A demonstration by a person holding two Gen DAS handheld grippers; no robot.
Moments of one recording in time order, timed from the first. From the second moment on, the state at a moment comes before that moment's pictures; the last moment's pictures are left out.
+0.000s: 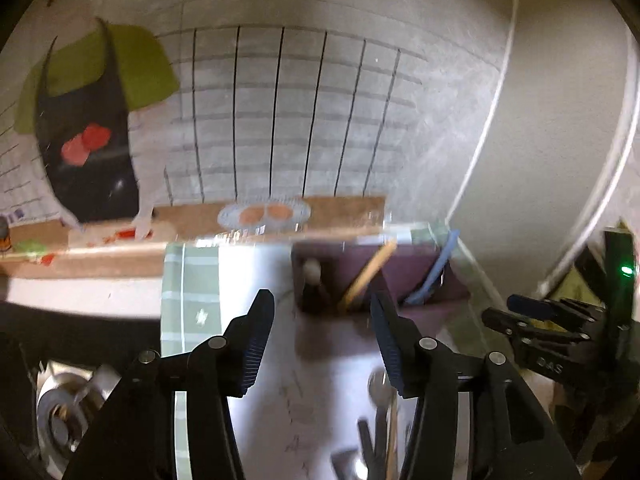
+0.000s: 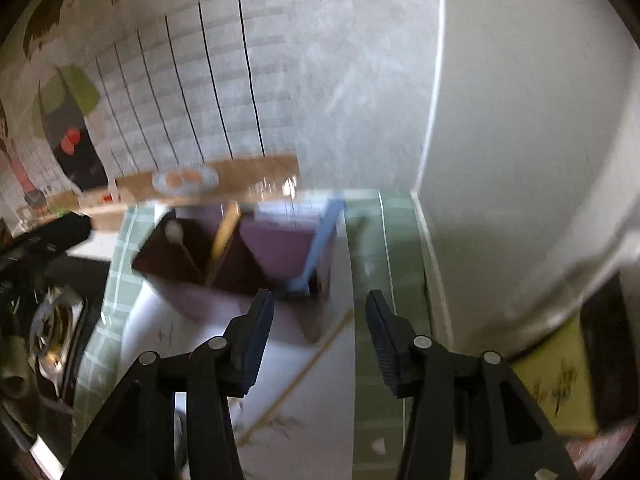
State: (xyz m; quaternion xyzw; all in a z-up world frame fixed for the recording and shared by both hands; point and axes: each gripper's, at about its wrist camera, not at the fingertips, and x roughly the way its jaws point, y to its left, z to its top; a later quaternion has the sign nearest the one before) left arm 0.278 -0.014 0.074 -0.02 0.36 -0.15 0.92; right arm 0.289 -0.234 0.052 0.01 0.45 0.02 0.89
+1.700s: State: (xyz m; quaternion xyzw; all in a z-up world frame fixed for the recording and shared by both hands) left arm 0.307 -0.108 -0.068 0.02 0.53 -0.20 0.82; right arm 0.114 -0.223 -0.060 0.01 0.52 0.01 0.85
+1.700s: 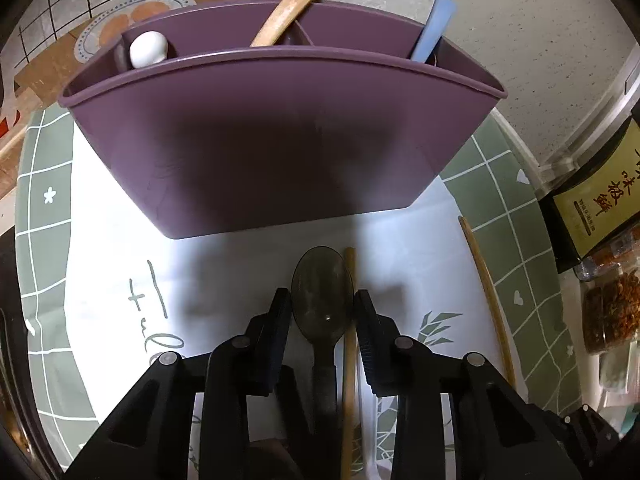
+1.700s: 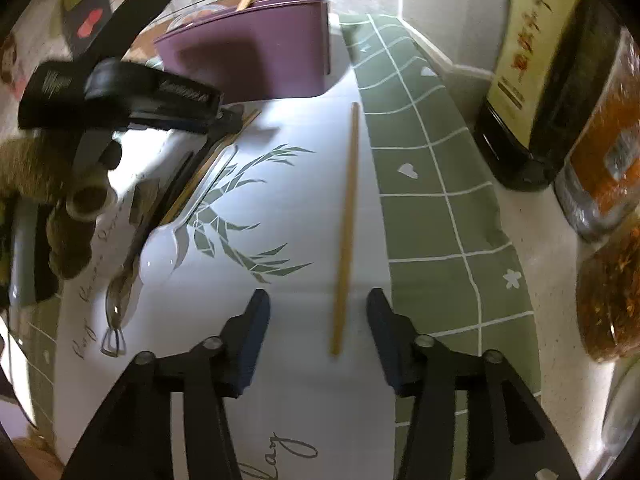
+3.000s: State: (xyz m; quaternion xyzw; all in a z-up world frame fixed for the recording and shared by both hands) left arm 0.162 0.021 0.035 -0.03 0.40 -0.18 0.90; right arm 0.241 -0.227 -0.063 0.01 0.54 -0.04 0.84
